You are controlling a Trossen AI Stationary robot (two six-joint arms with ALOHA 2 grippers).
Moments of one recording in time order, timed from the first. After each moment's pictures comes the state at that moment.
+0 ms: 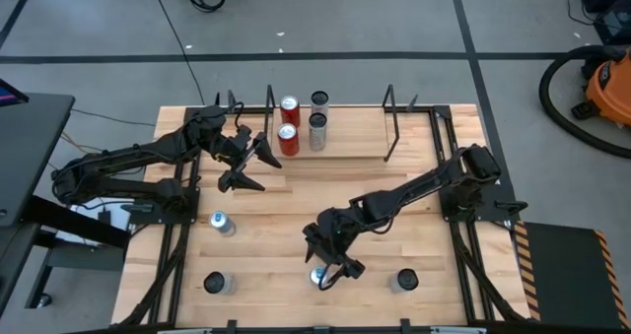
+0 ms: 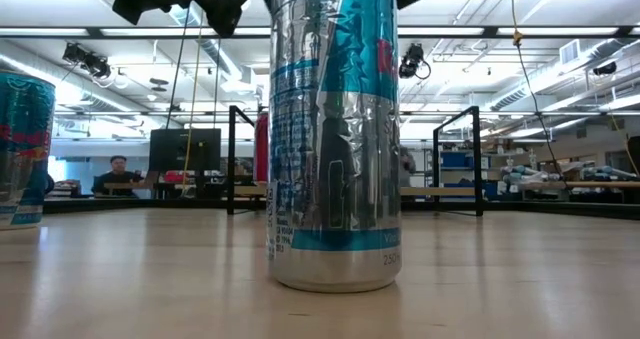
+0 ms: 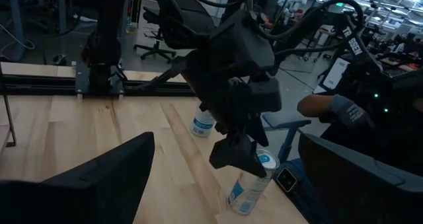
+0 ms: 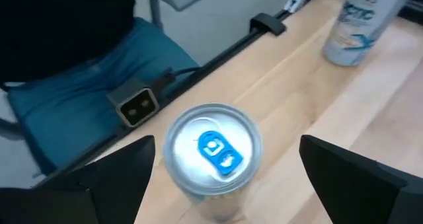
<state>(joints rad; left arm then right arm) 0.41 1.01 0.75 0.08 0.89 -0.09 0.30 1.87 1.31 -0.14 -0.46 -0.30</state>
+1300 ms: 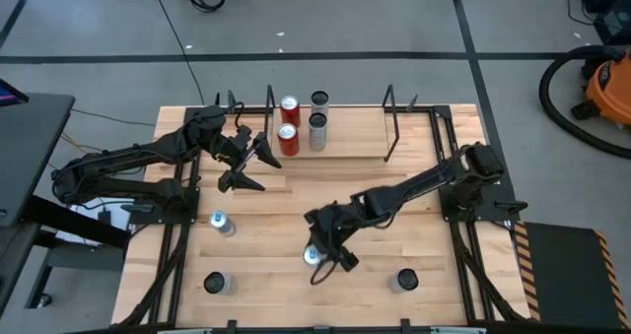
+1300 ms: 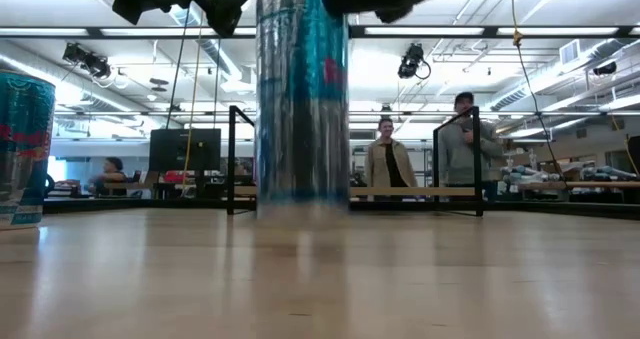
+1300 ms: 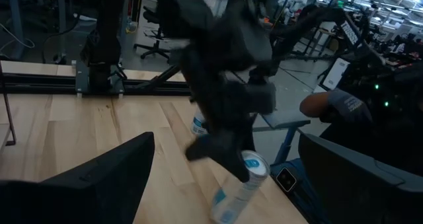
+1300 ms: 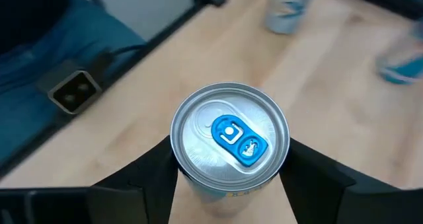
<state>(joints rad) 0.41 1.01 0.75 0.07 0.89 -0.09 0.28 1.83 1.32 -0.21 -0.26 -0.27</state>
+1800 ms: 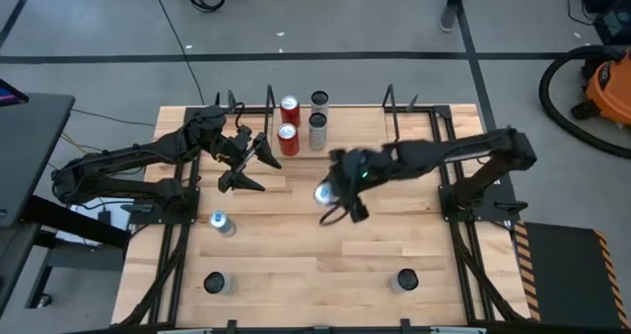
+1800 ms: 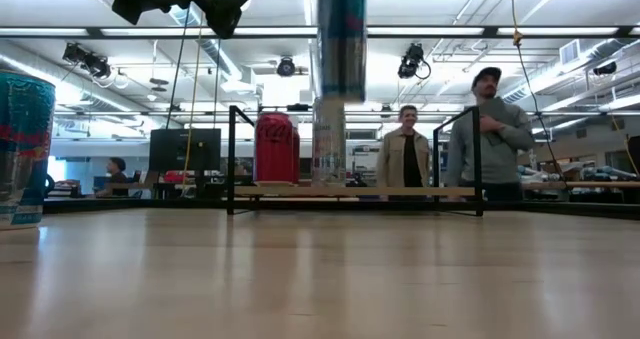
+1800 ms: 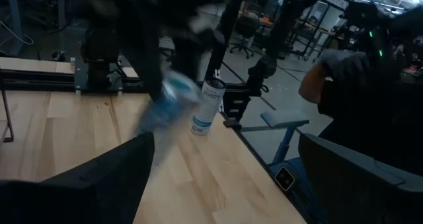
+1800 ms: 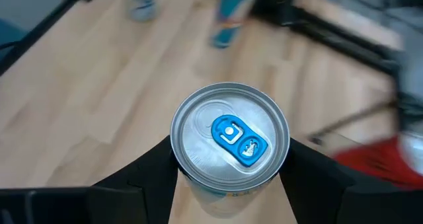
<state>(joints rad) 0.41 1.01 0.75 0.07 0.89 -0.10 0.12 1.54 1.44 -0.60 0.01 -0.32</state>
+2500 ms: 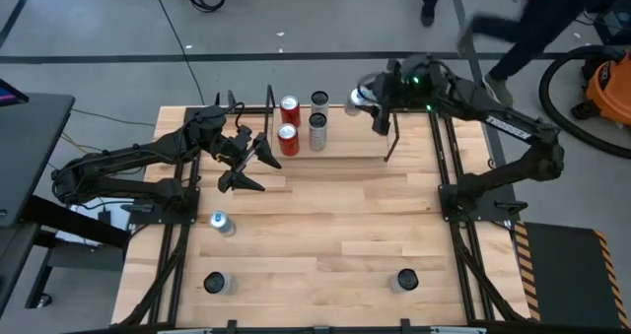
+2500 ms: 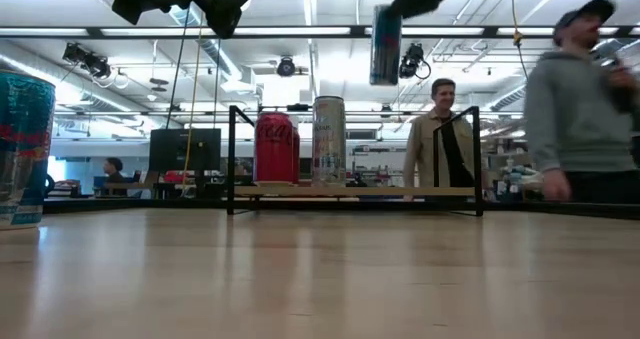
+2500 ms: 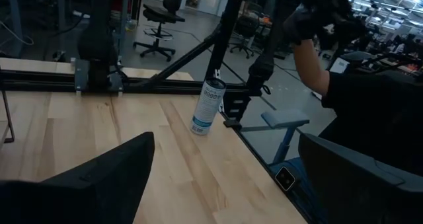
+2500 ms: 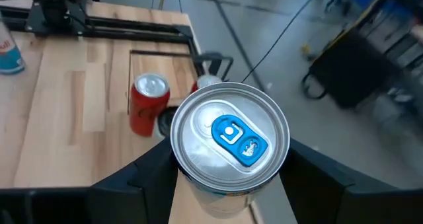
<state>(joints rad) 0.41 1.01 0.75 0.07 0.89 -0.09 -0.45 1.26 1.44 -0.64 0.00 -0.35</state>
